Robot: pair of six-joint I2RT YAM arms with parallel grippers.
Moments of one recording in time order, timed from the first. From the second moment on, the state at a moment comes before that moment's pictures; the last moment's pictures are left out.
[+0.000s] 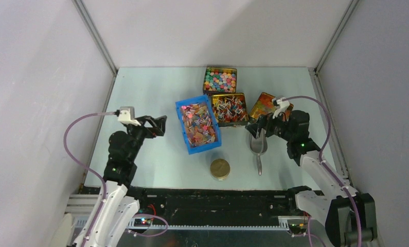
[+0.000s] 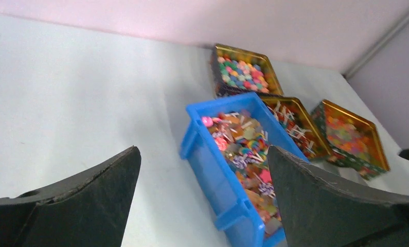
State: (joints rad) left arm -0.17 0.55 0.45 0.08 0.09 -0.34; right arm 0.17 1.01 0.53 0.14 -0.53 0.20
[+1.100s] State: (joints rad) left arm 0.04 1.16 0.36 0.70 0.06 0.01; right arm -0.12 1.09 0.19 0.61 -0.21 0.04
